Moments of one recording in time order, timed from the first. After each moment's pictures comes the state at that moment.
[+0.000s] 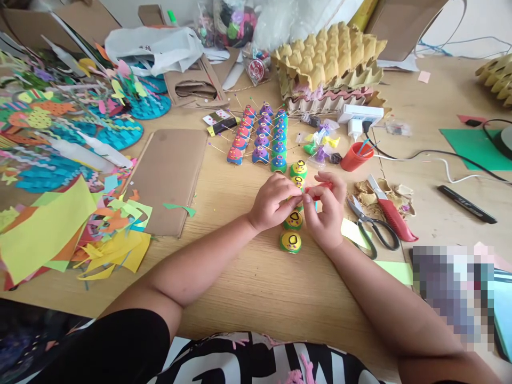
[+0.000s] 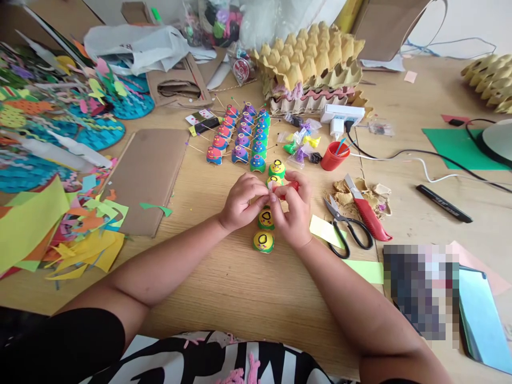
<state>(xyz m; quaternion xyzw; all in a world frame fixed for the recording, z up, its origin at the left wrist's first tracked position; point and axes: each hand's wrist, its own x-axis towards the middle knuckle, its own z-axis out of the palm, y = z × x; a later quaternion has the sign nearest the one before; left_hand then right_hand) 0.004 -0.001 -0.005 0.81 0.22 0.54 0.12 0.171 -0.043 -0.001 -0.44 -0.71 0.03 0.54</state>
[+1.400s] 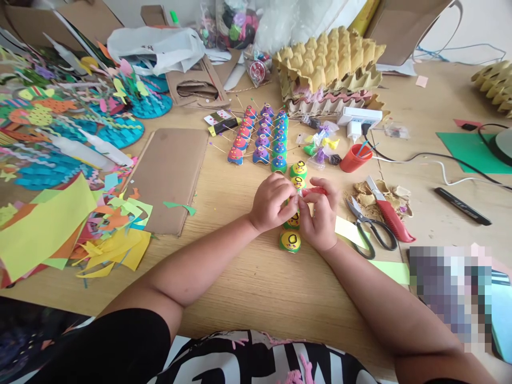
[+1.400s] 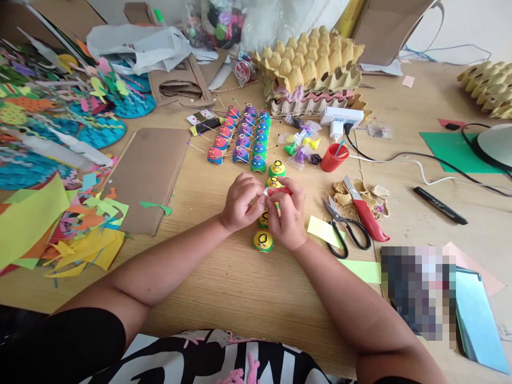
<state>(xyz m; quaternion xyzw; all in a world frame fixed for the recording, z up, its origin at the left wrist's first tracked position) 0.004 -0.005 -0.003 0.81 0.27 0.52 0.03 0.165 -0.046 -0.009 -0.39 -0.74 -0.01 0.55</state>
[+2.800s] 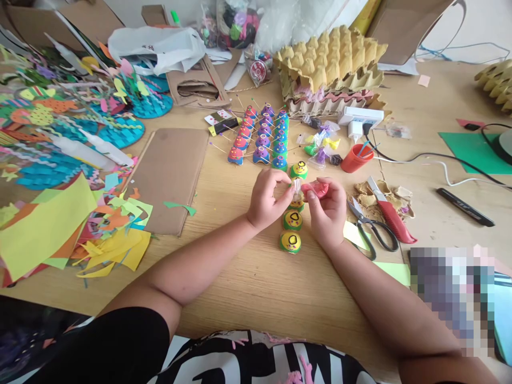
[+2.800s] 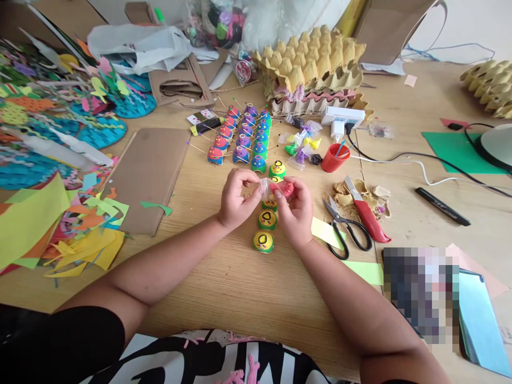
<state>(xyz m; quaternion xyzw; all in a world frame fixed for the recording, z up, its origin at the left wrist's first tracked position) 0.004 -0.002 -0.005 0.74 0.33 0.58 0.06 0.163 -0.039 -0.014 -0.40 -0.54 0.33 0.66</state>
